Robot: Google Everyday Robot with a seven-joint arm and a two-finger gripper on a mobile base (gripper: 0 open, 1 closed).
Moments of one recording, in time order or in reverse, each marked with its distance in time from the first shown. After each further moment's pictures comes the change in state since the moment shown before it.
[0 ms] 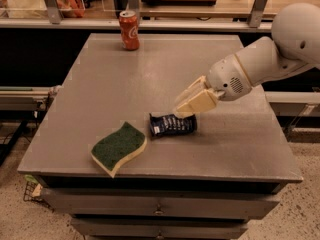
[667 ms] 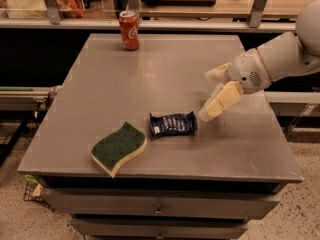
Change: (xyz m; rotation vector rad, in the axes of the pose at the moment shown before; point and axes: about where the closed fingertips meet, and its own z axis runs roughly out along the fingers) arm 0.019 -0.037 -0.040 0.132 0.000 0.019
